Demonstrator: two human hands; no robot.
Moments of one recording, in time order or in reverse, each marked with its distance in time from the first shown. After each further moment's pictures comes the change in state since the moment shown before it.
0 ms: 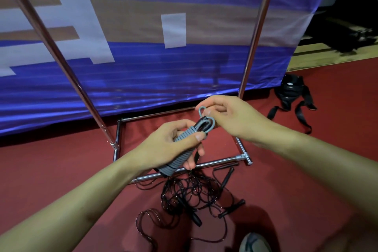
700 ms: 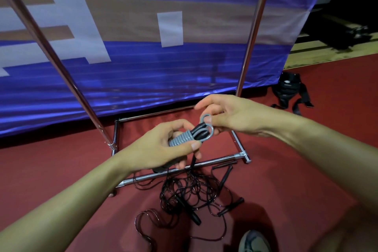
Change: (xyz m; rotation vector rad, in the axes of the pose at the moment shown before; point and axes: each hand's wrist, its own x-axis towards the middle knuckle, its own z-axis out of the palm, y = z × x) left_hand -0.006 0.003 -0.012 0.161 -0.095 -0.001; right_hand 0.003 -0.004 -0.015 0.177 -0.249 0.143
